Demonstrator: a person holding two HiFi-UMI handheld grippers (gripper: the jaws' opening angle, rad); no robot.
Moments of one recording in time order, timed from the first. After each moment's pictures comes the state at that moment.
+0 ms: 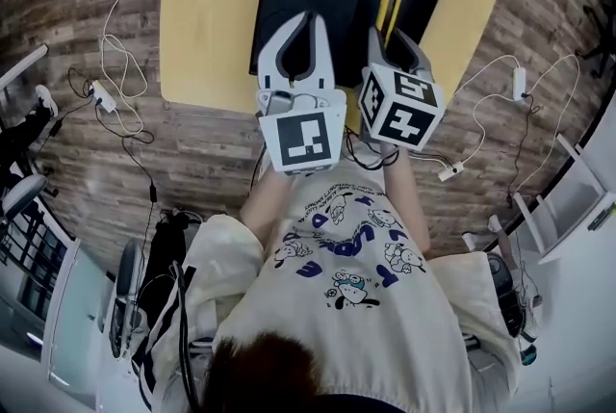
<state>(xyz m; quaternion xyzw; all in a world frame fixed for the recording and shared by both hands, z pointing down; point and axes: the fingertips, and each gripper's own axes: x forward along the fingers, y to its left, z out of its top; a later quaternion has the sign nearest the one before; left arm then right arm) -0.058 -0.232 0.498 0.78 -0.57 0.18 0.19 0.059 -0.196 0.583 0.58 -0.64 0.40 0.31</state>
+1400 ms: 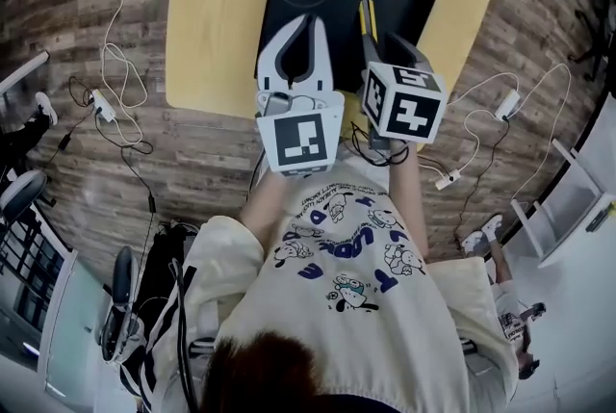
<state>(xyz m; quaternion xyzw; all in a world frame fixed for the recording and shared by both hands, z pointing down) -0.062 -0.237 0.481 0.78 -0.57 0.15 0.19 0.050 -0.199 0.569 0.52 -0.65 0.41 0.36</state>
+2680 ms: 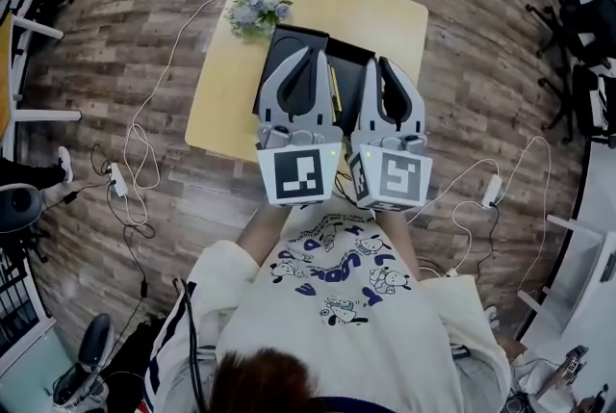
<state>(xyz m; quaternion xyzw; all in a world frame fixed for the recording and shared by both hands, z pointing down) -0.011 -0.197 0.265 0.81 -0.58 0.01 -0.02 0.077 -0.191 0.283 0.62 -0.79 0.03 0.01</state>
